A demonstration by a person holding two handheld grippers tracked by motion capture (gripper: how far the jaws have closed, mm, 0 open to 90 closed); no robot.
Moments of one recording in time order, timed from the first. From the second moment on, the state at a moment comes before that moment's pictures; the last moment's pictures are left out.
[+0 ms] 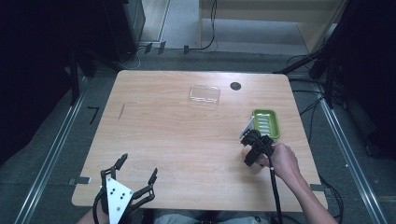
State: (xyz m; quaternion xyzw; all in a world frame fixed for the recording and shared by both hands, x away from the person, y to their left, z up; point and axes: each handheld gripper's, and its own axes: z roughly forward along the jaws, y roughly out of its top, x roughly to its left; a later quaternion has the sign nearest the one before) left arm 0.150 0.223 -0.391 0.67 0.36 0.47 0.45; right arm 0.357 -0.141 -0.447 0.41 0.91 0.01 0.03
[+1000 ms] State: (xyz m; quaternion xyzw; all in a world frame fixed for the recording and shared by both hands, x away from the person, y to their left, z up) left arm 0.150 0.222 -0.391 0.67 0.35 0.47 0.45; right arm 0.367 -0.172 -0.438 0.45 0.89 0.01 0.03
